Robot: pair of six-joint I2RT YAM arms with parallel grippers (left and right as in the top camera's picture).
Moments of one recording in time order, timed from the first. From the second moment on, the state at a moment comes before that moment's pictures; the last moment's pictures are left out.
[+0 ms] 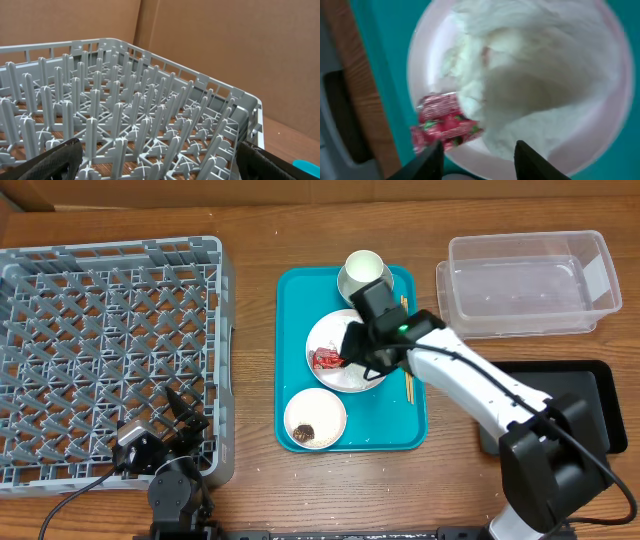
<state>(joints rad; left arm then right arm) -0.01 0.02 0.01 -0.05 -0.56 -0.29 0.57 1.81 1.29 -0.65 -0.08 0.87</state>
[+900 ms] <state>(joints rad) -0.01 0.02 0.01 -0.05 -0.56 -0.29 0.62 1.90 1.29 -0.64 0.08 1.01</state>
